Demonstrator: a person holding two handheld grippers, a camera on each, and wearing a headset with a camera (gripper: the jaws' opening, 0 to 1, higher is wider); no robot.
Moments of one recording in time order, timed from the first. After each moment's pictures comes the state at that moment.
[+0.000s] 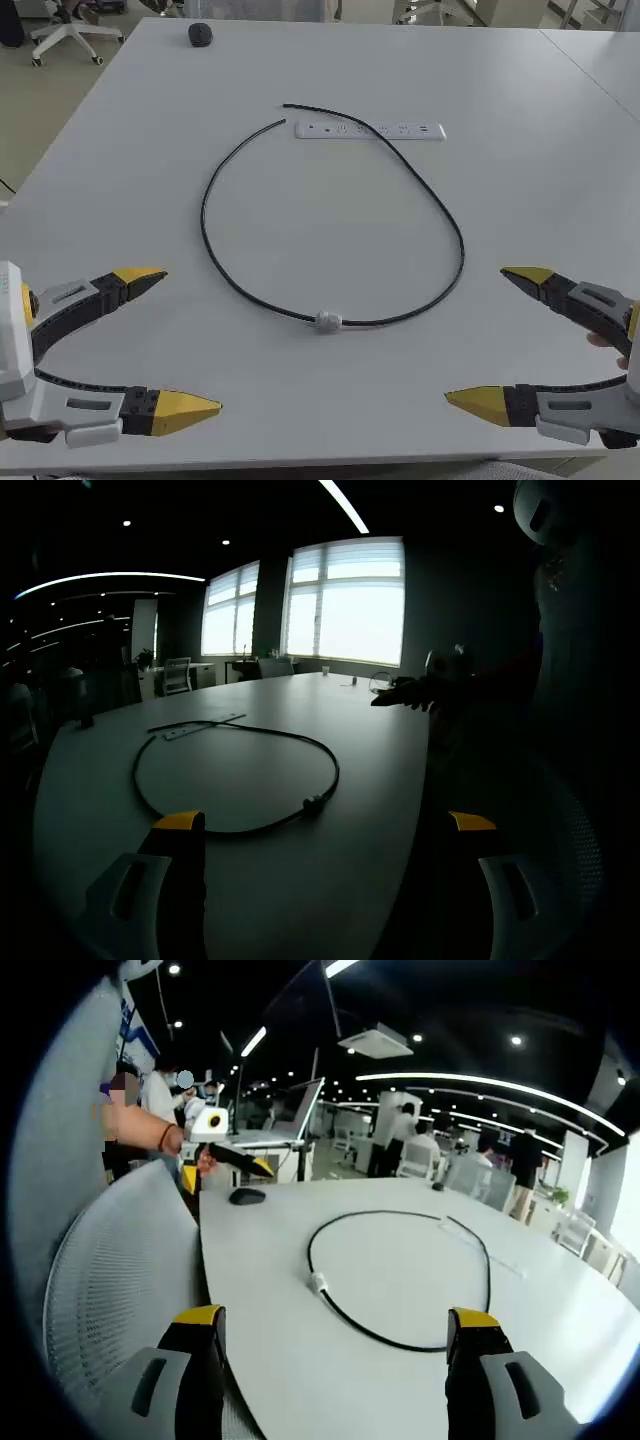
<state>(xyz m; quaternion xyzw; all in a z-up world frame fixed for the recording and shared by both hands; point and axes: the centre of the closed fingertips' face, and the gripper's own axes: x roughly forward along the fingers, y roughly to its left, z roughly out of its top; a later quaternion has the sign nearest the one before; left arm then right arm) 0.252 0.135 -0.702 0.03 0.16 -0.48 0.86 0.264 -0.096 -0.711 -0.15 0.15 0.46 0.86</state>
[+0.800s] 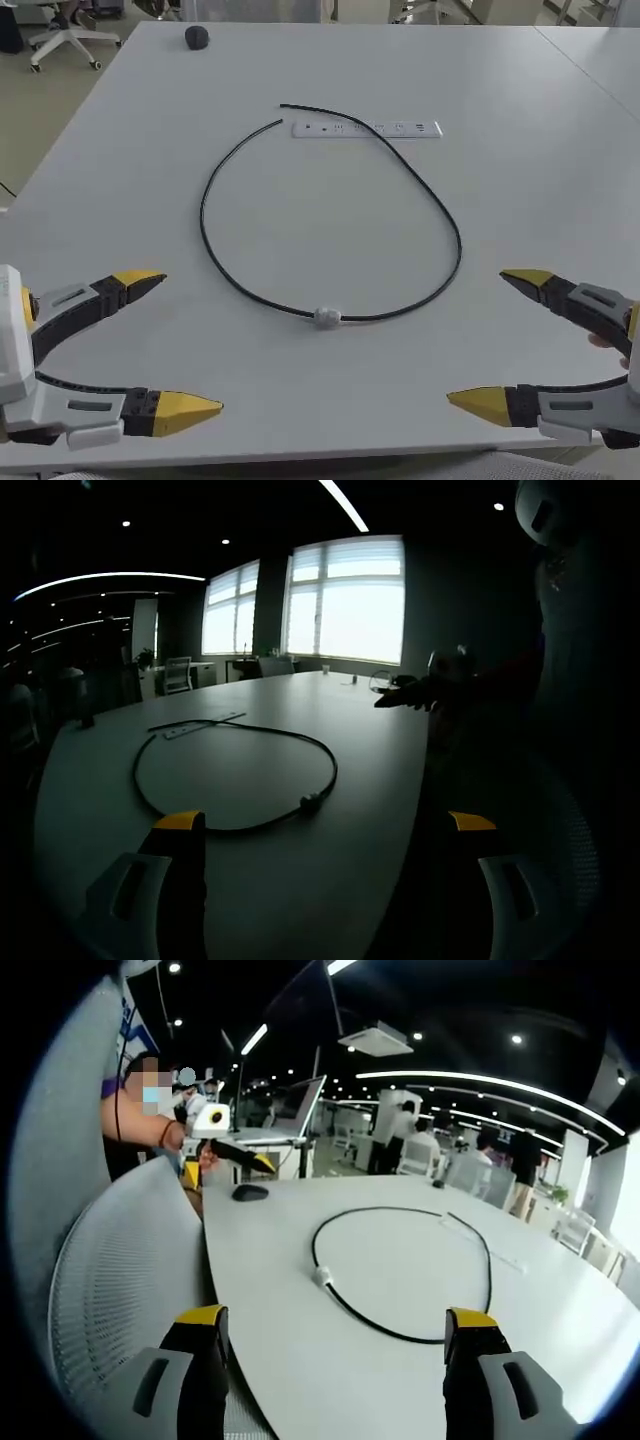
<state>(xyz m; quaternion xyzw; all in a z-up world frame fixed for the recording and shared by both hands) 0.249 0.134 -0.700 0.04 0.15 -0.48 0.86 0.260 -0.098 -0.711 -0.16 0.15 0.46 0.86</state>
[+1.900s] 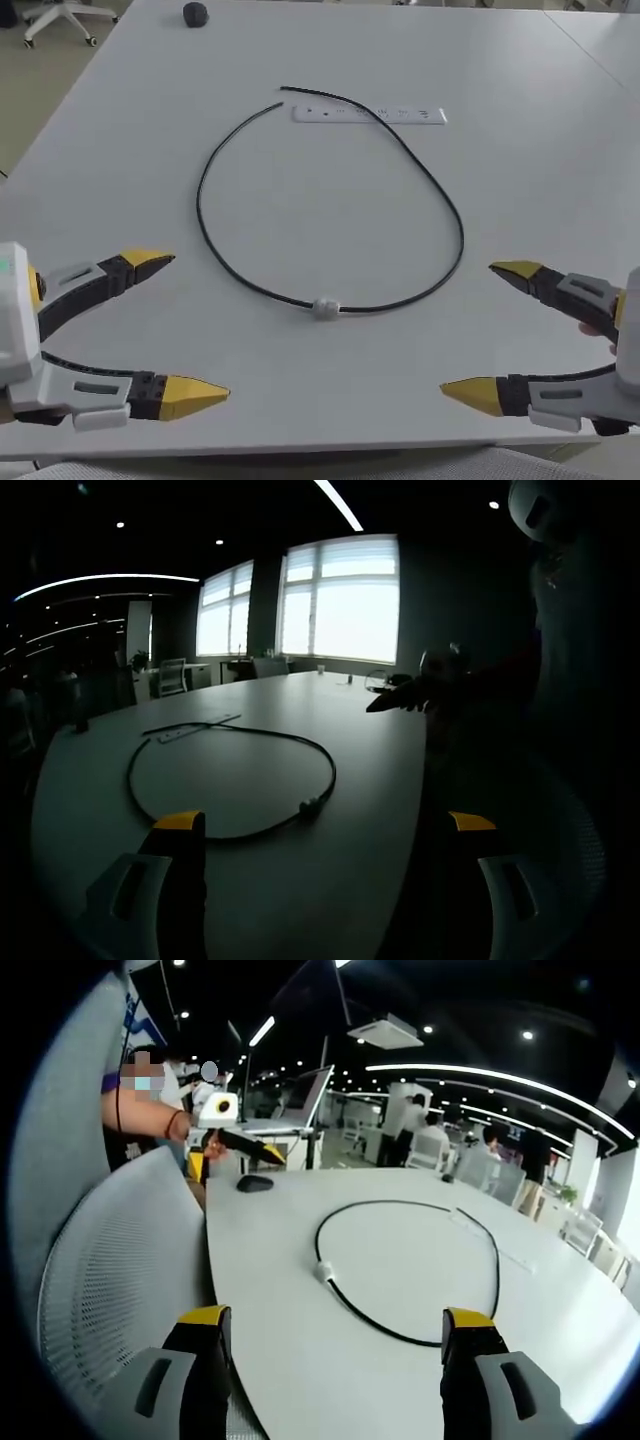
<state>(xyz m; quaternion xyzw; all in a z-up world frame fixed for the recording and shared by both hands) 0.258 0.125 -0.701 0.04 0.15 -0.49 0.85 0.269 -0.092 -0.720 -0.17 0.16 0.48 0.85</state>
